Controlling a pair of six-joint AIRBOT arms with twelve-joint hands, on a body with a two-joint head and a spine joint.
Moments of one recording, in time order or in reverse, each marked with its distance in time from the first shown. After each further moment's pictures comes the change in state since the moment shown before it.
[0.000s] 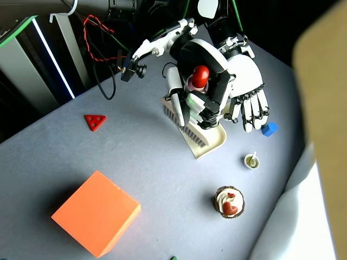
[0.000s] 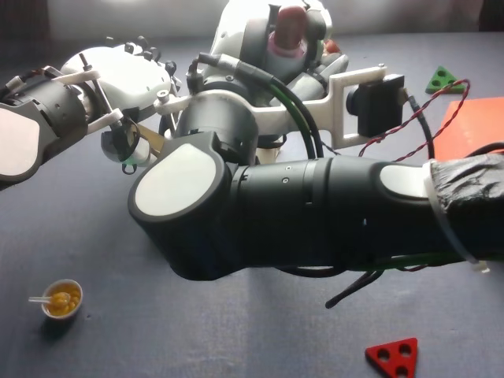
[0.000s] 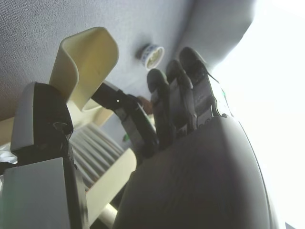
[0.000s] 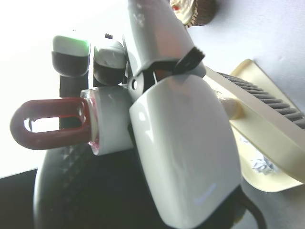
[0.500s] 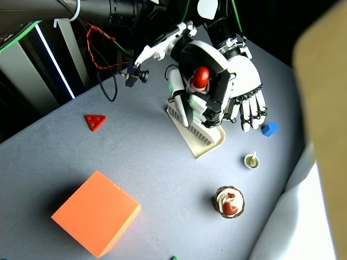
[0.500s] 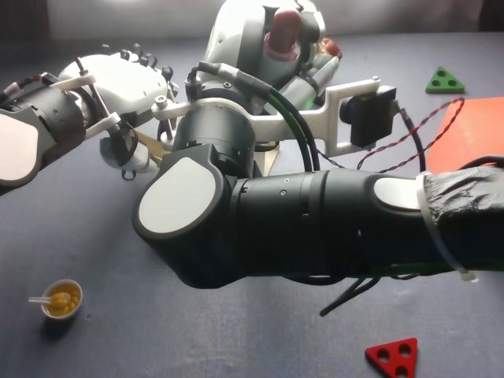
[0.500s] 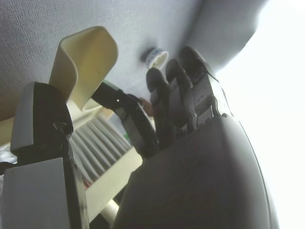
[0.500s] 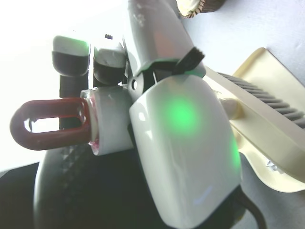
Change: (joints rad) left arm 0.021 0.000 0.000 -0.018 0.005 -0.031; right arm -0.029 -0.013 0.024 -0.084 0.021 0.098
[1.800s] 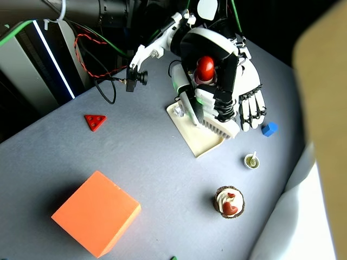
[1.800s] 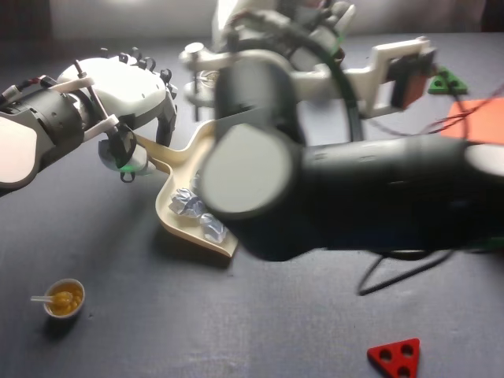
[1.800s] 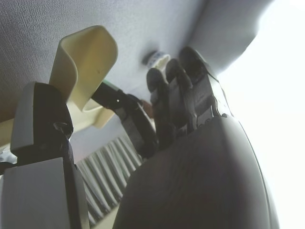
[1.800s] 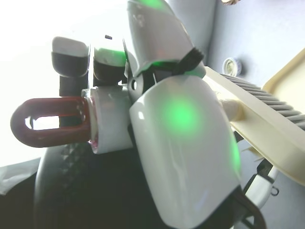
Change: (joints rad) left arm 0.002 0.000 0.004 0.007 -0.001 -0.011; right arm 0.040 0.222 -0.205 -0.148 0.092 0.170
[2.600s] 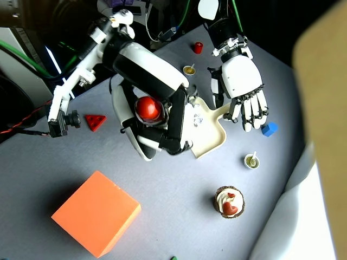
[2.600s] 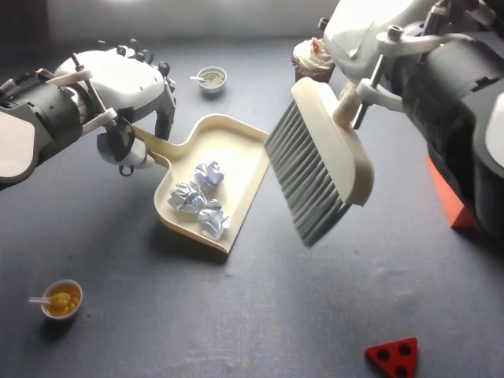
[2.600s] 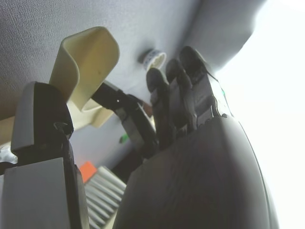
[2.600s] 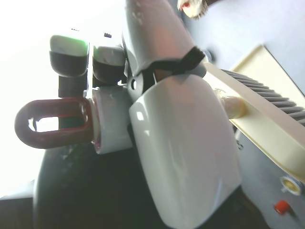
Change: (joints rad) left arm -0.013 0.000 0.006 0.006 0.000 0.000; right arm 0.005 0.466 -0.346 0.109 0.349 0.136
